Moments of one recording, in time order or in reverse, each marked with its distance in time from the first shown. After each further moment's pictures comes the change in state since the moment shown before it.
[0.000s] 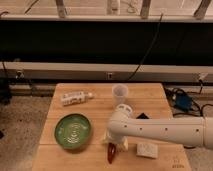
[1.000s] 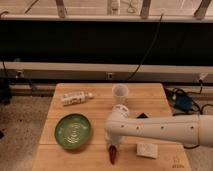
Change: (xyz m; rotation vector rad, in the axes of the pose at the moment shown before) arm -0.003 0.000 0.000 -0.016 -0.005 -0.023
